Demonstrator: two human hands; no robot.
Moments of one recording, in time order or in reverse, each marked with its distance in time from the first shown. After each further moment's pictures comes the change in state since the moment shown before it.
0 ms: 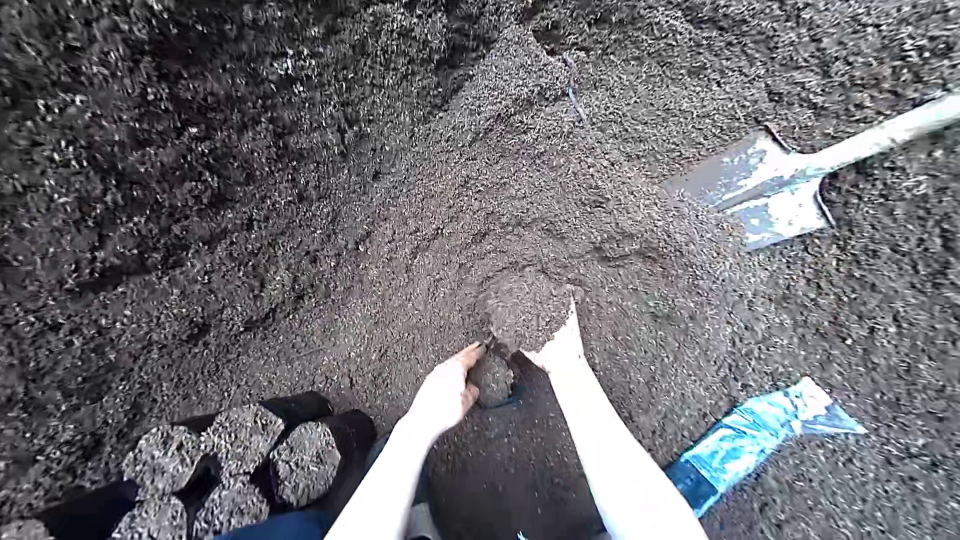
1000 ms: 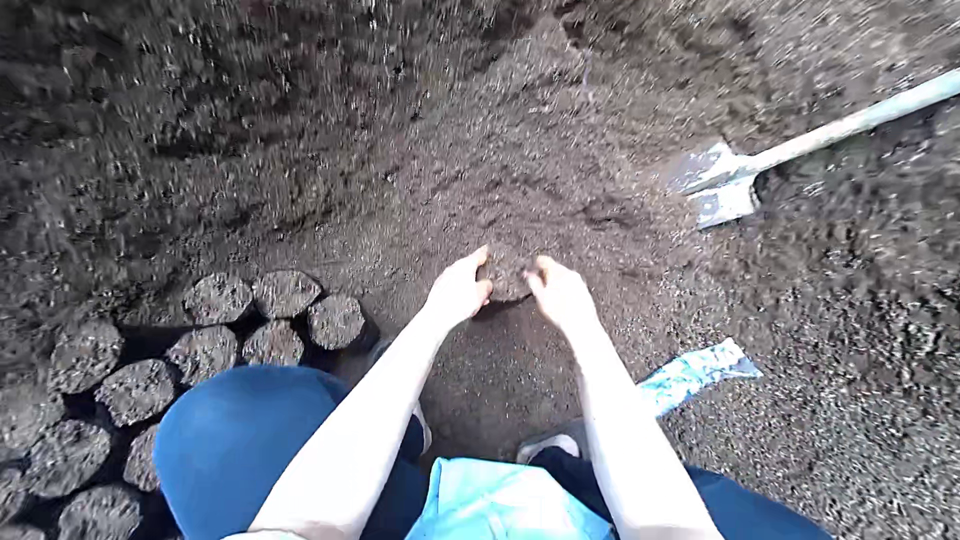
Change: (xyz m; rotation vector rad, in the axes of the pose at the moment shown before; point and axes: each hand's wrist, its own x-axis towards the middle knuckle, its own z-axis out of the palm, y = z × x) left_hand -0.081 0.038 0.010 -0.327 0.277 0.083; right_hand -0.153 0.005 0.049 -2.160 0.122 -0.364
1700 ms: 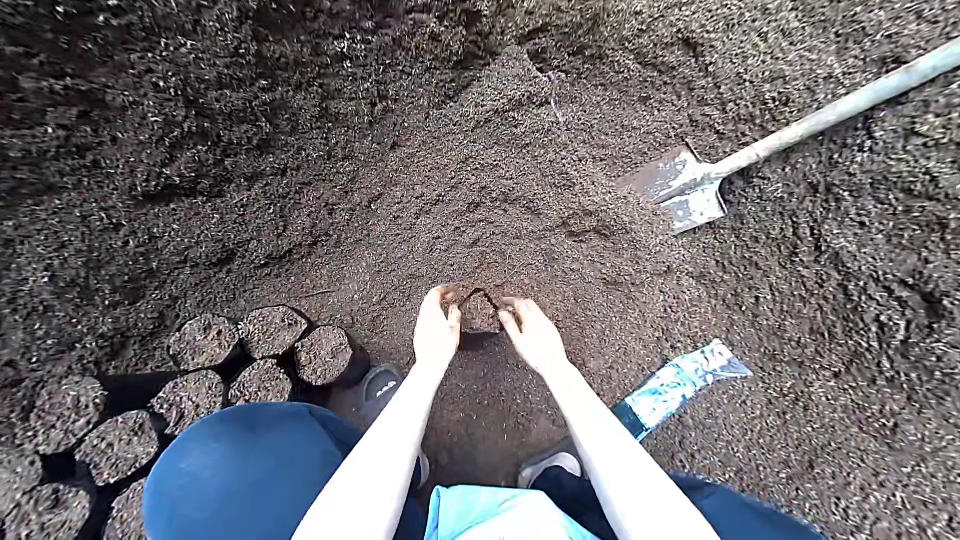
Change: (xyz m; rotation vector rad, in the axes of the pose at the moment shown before) left_hand 0.015 -0.049 0.039 0.021 0.344 -0.126; right_hand 0.007 0.048 0.058 0.117 -0.013 -0.120
